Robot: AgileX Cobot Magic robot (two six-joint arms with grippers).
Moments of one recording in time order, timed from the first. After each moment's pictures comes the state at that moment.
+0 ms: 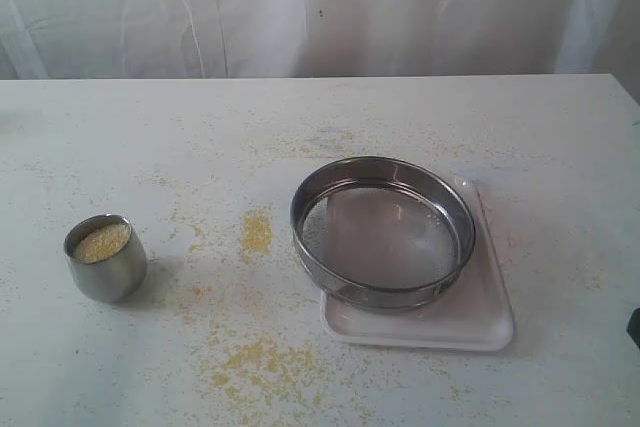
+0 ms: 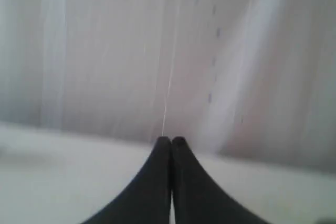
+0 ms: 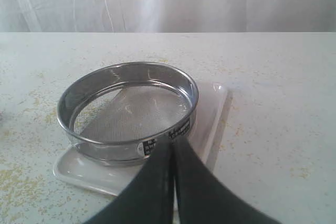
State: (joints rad) left arm 0.03 0.00 0.03 -0.11 -0.20 -0.12; right arm 0.33 0.01 -0.01 0.05 0.26 0.03
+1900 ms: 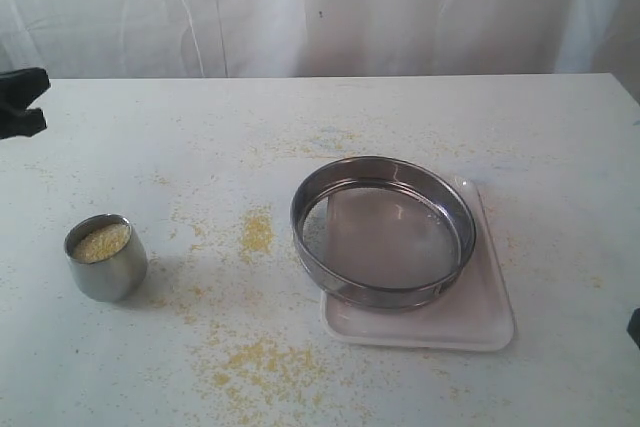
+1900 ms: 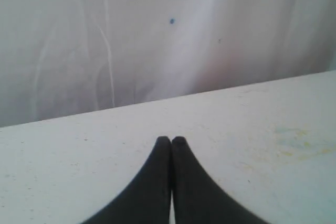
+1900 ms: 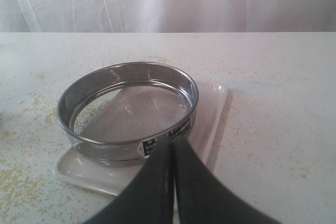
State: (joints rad) left arm 0.36 1.66 -0.72 0.88 -0.96 -0.61; right arm 0.33 0.01 -0.01 0.05 0.26 0.04
